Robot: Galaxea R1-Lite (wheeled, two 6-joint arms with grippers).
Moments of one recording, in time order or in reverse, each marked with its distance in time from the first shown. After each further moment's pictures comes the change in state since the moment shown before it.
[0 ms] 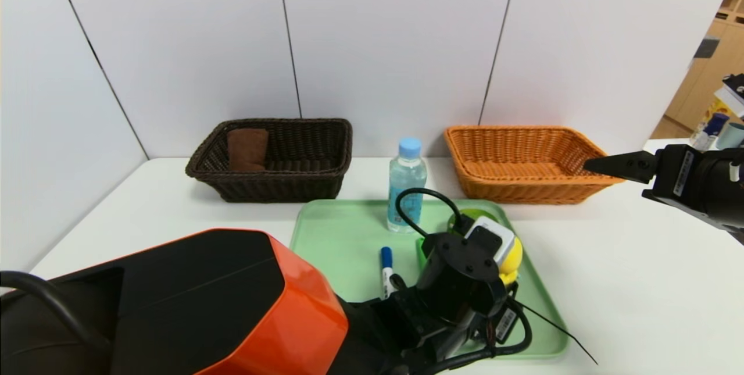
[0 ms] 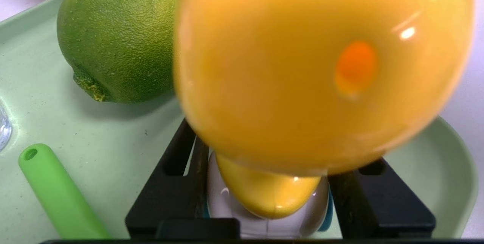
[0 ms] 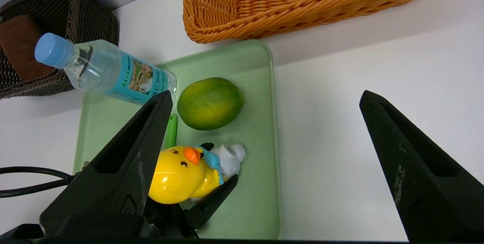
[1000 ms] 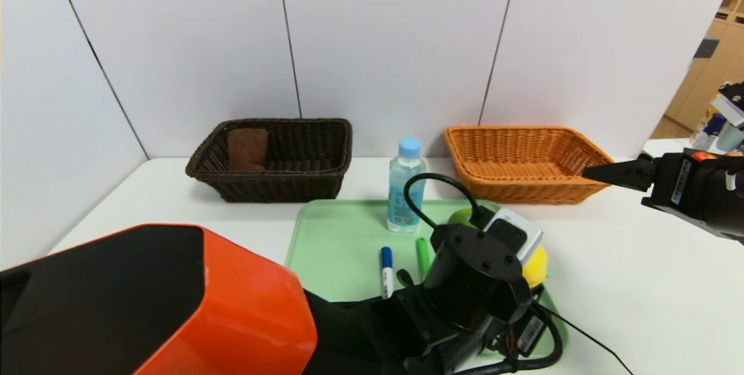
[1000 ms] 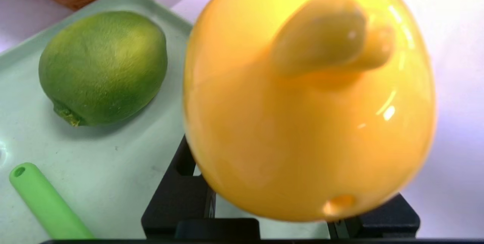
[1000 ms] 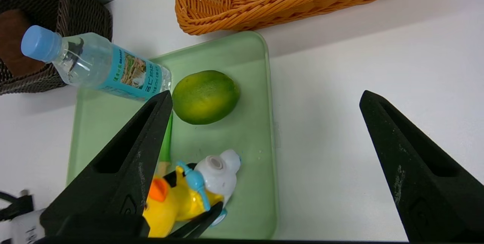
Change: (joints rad) left arm -0.052 -0.105 -0.005 0.080 -0.044 -0.015; right arm -0.001 -0.001 0.025 -0.002 -0.001 0.005
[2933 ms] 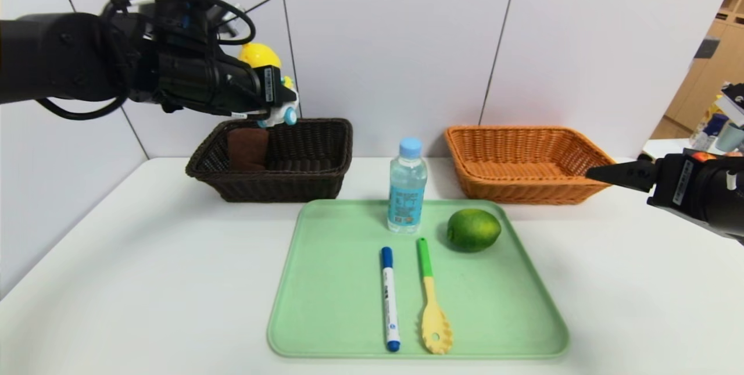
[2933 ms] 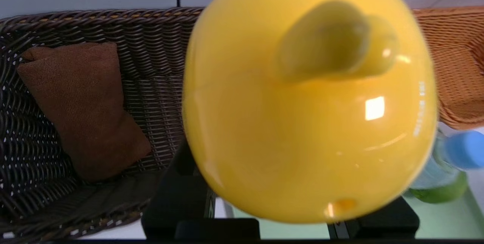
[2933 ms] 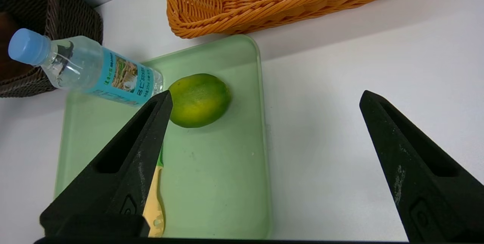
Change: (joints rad) left arm 0.799 -0.288 -0.520 0.942 -0.205 -0.137; right arm 0.000 -0.004 0.003 0.002 -0.034 -0.012
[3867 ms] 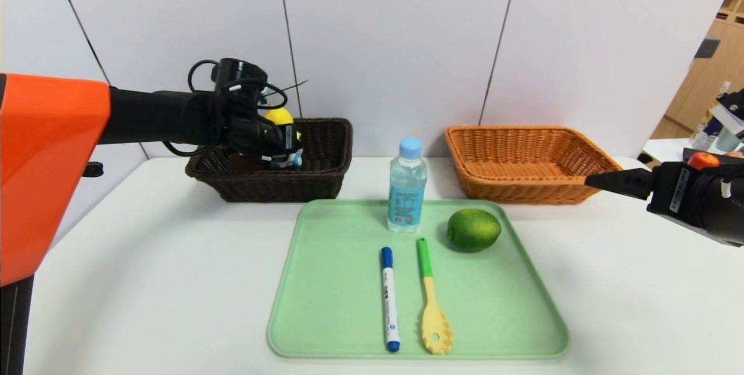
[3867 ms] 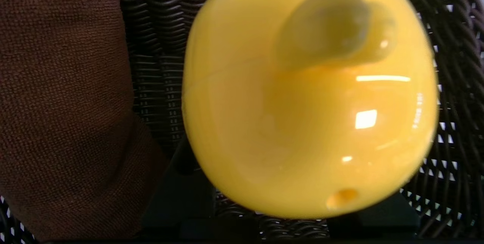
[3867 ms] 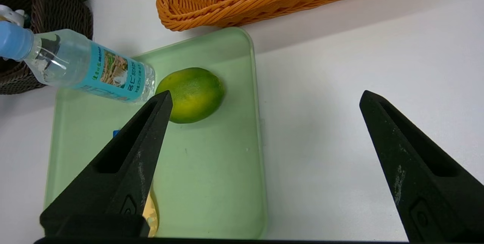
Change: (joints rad) left arm 0.076 0.309 -0.082 -0.045 0.000 0.007; right arm 0.000 0.002 0.021 -0.002 -0.007 -0.001
